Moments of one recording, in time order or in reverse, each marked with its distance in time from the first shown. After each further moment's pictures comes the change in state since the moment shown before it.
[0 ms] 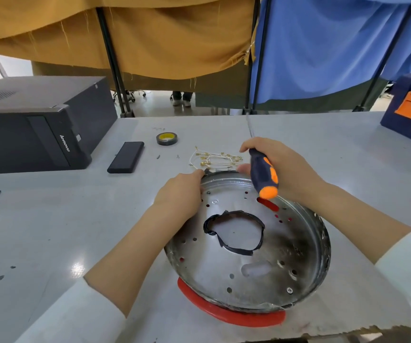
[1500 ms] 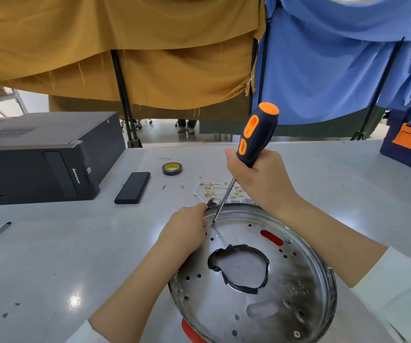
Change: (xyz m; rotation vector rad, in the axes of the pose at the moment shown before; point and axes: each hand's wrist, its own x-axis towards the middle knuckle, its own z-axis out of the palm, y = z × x) left_hand 0.008 -0.006 0.010 -0.139 0.044 0.021; right_hand 0.046 -0.050 0.005 0.413 0.374 0.062
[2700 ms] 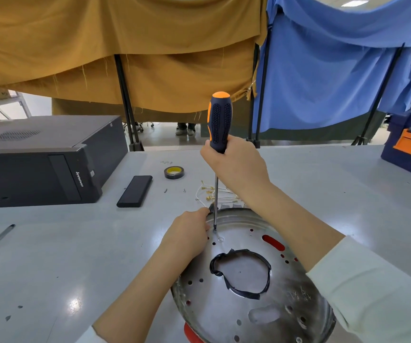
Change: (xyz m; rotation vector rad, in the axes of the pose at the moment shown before) left_hand -0.005 0.005 -0.007 0.013 -0.050 -0.010; right_hand 0.032 -0.021 0.035 -0.341 0.020 0.130
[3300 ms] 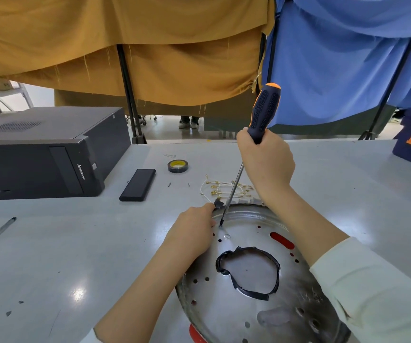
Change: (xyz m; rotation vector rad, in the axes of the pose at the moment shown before) left_hand 0.000 -0.004 0.003 -0.034 0.047 0.020; right_hand 0.008 0.031 0.004 -0.039 0.306 0.235
